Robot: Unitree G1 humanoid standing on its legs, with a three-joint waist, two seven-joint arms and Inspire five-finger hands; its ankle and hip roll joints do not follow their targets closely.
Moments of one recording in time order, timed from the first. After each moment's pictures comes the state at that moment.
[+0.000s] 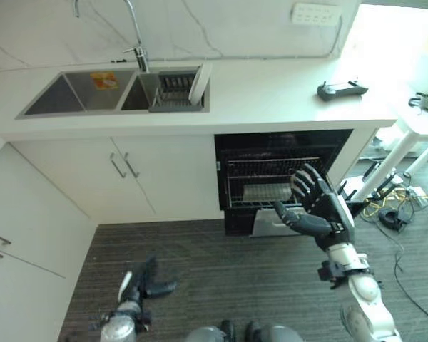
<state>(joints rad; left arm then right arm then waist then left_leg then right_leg) 0.25 0.31 -0.05 0.48 -0.27 0.05 0.07 0.11 -0.37 0.10 -0.05 0.55 -0.23 0.05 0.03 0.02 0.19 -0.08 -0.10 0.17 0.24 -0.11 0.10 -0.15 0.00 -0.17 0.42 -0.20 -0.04</state>
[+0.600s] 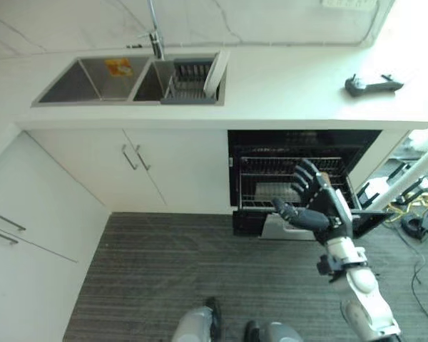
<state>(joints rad) 0.18 0.16 0.02 1.00 -0.27 0.07 0.08 0.00 -0.41 0.15 -0.04 0.51 -0.27 -0.03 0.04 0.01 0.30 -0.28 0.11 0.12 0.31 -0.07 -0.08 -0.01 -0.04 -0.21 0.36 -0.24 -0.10</state>
